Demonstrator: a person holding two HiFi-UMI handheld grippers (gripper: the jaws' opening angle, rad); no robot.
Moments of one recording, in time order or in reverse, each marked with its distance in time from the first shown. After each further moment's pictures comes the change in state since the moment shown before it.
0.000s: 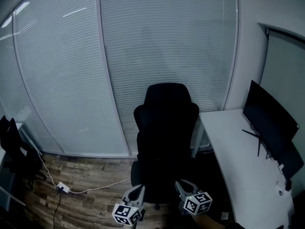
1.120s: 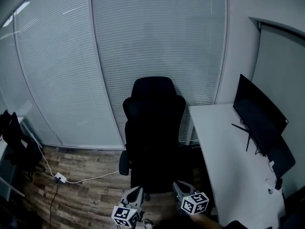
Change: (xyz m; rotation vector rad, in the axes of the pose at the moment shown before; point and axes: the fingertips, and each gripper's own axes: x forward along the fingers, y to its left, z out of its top) left arm -0.019 -0.133 -0.045 0.007 0.013 0.063; right arm -0.127 -0.053 -0.019 0.009 0.061 0.020
